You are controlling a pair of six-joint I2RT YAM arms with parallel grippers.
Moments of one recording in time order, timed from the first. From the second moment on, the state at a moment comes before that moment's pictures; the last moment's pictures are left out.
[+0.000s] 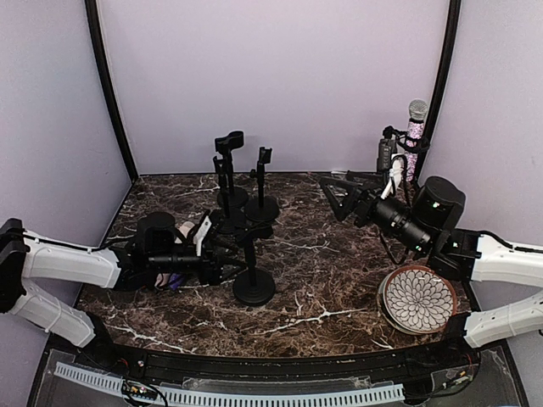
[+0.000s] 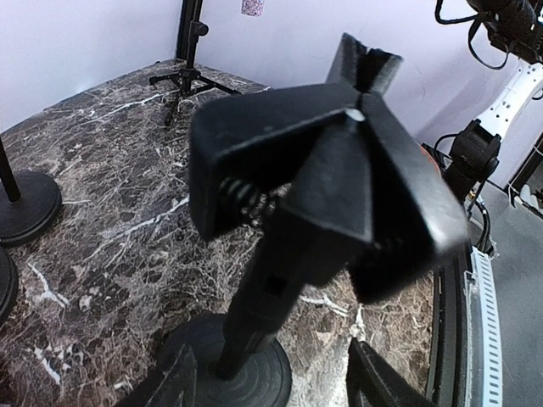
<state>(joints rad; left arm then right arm) -0.76 1.27 0.49 0.44 0.44 -0.09 0.95 1.01 0.70 0.42 0.18 0.31</state>
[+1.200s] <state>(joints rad) -0.73 1.74 0.88 0.59 0.21 0.09 0.94 0.98 0.69 0.43 0.20 0.31</state>
